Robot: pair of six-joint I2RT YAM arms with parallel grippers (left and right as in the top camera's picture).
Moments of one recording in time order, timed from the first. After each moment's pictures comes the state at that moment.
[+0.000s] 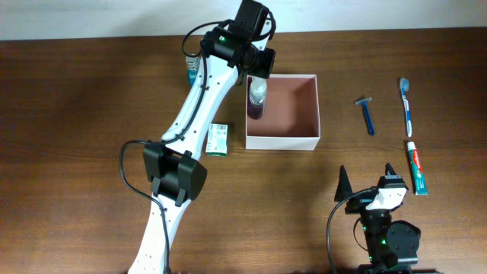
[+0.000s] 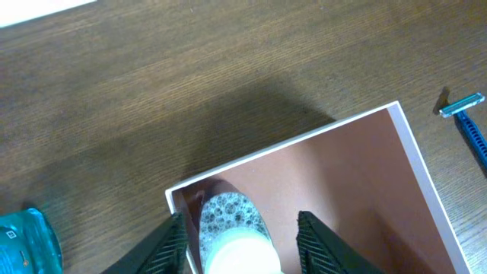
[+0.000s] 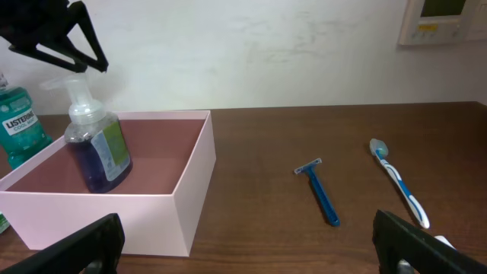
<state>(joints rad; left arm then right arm) -0.47 2.51 2.69 -1.16 0.09 -0.12 0.01 0.01 0.01 -0.07 -0.01 0.04</state>
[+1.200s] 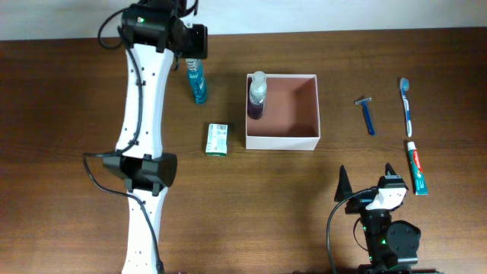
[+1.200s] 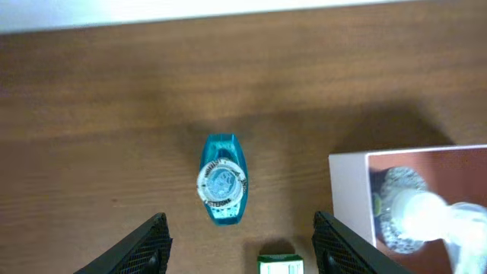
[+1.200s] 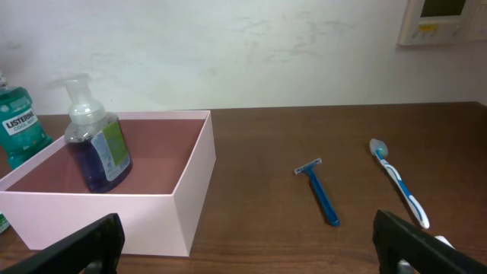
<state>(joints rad) -0.22 2.51 3.00 -1.52 0.00 -0.12 0.01 0.01 0.01 -0.07 -0.01 0.04</state>
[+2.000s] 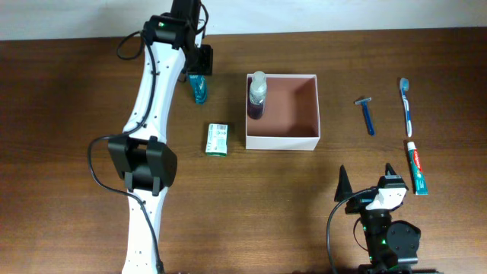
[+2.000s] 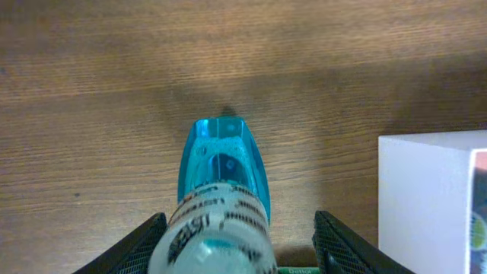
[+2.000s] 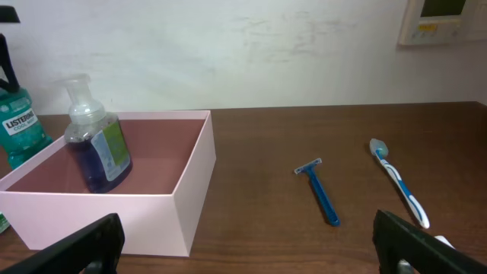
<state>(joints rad) -0.22 2.51 2.65 -1.34 -0.02 -0.12 0.01 0.01 0.01 -0.07 -0.01 0.04</state>
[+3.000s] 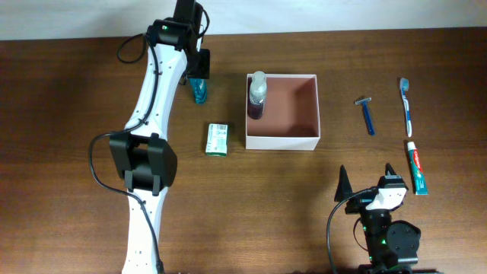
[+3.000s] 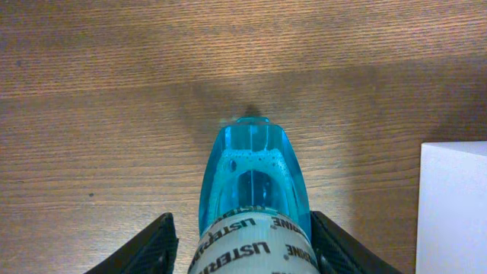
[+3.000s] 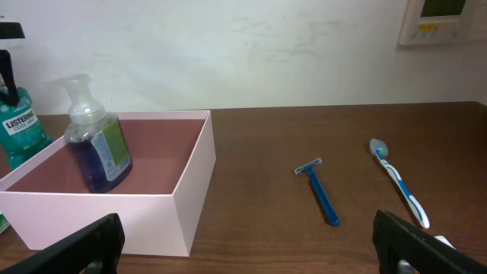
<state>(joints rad) -0.22 2.51 2.59 -1.29 -0.08 -0.12 0.01 0.01 0.01 -0.07 -0.01 0.04</state>
